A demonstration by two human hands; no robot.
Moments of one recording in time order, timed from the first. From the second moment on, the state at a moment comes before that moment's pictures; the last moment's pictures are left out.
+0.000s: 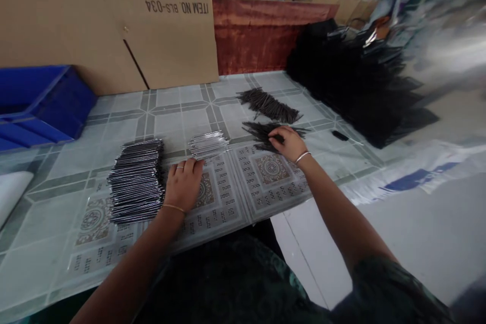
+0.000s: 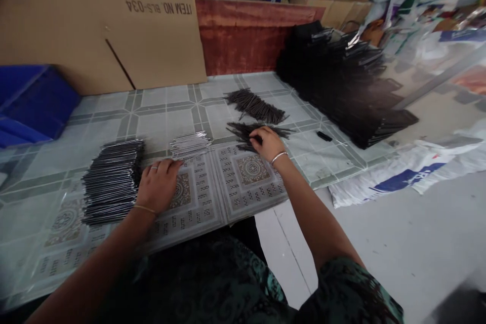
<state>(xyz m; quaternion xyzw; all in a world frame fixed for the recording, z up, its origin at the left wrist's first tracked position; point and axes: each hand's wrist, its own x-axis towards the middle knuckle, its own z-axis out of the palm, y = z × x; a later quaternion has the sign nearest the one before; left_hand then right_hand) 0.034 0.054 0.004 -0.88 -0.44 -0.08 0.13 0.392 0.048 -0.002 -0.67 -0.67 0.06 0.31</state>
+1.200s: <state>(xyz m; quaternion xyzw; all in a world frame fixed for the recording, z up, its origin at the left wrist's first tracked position) 0.019 0.025 -0.012 -0.87 -0.47 -0.15 -0.06 0.261 0.011 -0.037 -0.57 -0.63 0.30 0.44</state>
